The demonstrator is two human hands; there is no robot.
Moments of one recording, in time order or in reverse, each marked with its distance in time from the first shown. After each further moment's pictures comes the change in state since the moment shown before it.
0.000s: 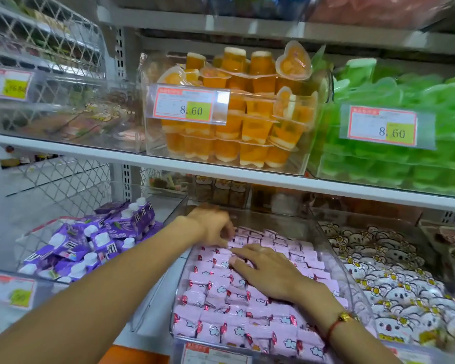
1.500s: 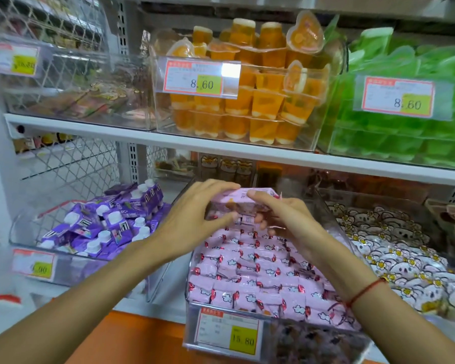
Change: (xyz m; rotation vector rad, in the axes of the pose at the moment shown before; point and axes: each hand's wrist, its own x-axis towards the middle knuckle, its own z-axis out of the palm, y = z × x) left_hand -0.084 0.005 0.017 -0.541 0.693 0.107; right_hand -0.019 -0.038 -0.052 1.175 0.242 0.232
